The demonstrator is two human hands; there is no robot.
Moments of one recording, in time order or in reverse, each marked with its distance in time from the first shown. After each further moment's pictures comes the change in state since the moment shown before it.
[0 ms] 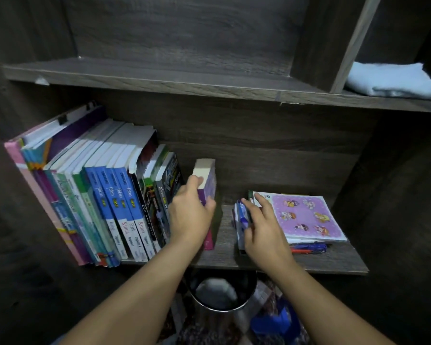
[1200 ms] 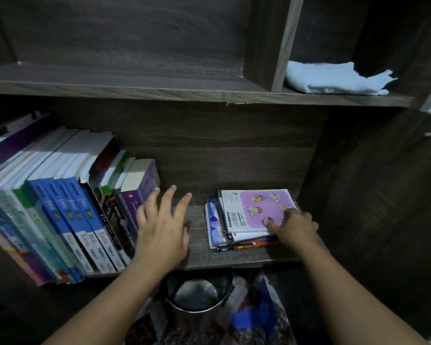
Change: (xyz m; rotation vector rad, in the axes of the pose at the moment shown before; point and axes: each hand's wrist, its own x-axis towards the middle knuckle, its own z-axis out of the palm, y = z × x) left_hand -0.029 -0.013 0.009 0.583 -0.102 0.476; right_hand 0.004 0.097 -0.074 -0.251 -0.203 0.867
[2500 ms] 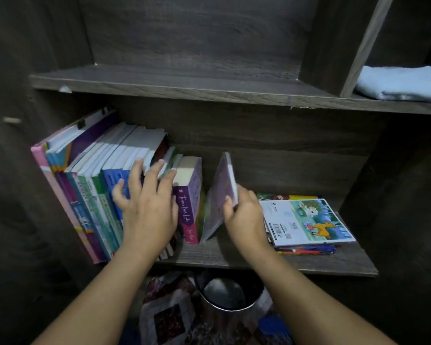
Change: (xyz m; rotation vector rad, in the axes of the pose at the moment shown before) left_hand -0.004 -0.082 -0.057 0.026 0.177 -0.214; right_hand -0.100 -0.153 0.060 0.562 0.276 -0.747
